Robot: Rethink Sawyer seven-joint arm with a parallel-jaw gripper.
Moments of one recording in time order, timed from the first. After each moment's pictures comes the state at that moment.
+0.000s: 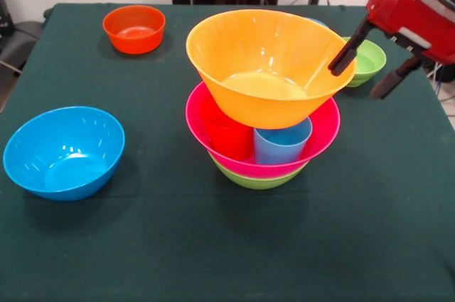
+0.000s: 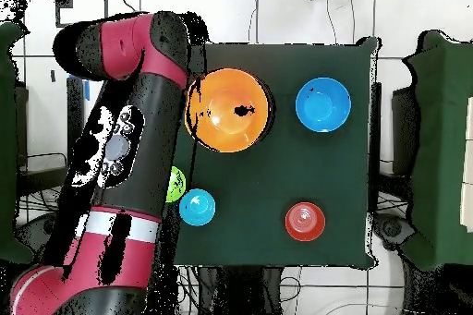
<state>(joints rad) 0.26 -0.14 -0.68 0.66 0.23 1.15 1.98</state>
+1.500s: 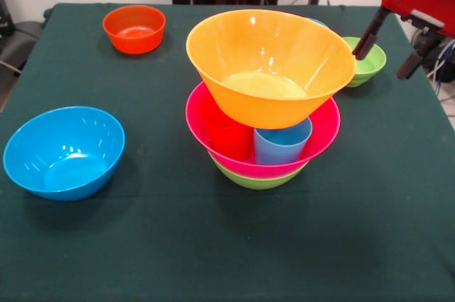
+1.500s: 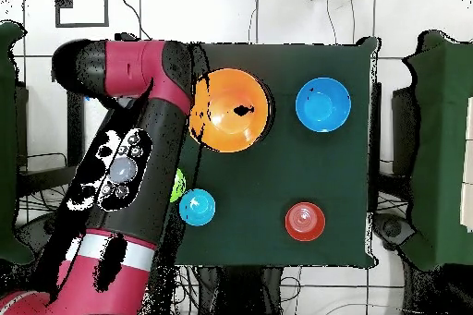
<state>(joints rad) 0.30 -0.24 -0.61 0.90 0.35 1.06 1.99</state>
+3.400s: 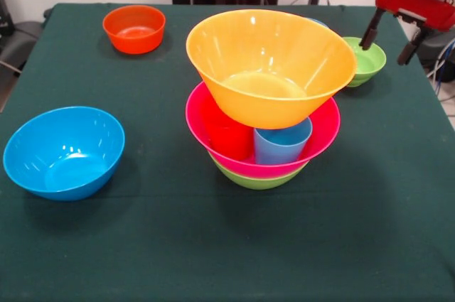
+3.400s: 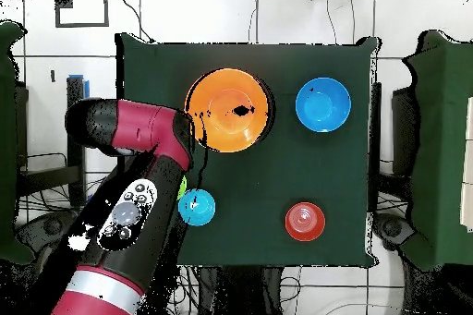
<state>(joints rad) 0.39 -0.34 -0.53 1.28 0.47 0.83 2.00</state>
